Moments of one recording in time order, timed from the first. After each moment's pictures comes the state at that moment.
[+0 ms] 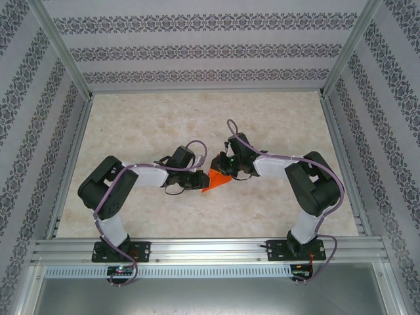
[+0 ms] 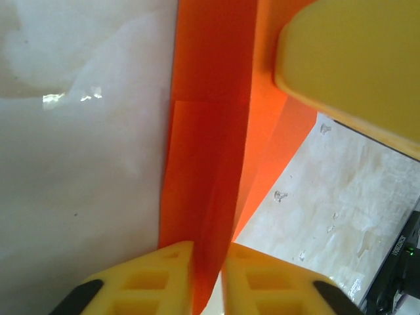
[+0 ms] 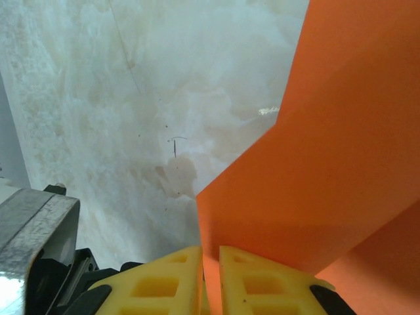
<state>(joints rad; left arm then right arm) -0.63 1.78 0.81 0.00 0.54 -0.68 0.55 1.76 0.89 -0.01 -0.46 0.89</state>
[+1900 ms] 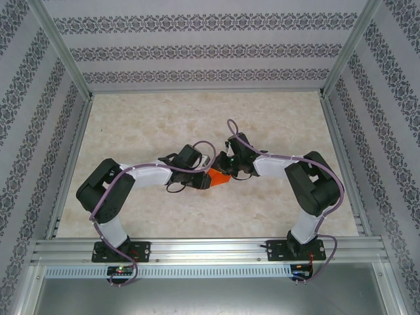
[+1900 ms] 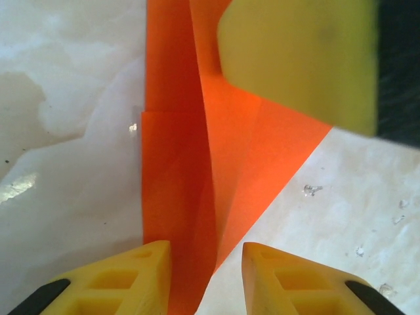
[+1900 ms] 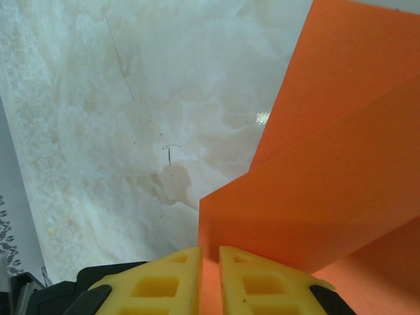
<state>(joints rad) -0.70 1.75 0.91 -0.21 0.31 -0.42 0.55 1.76 0.89 -0.01 -0.44 0.89</state>
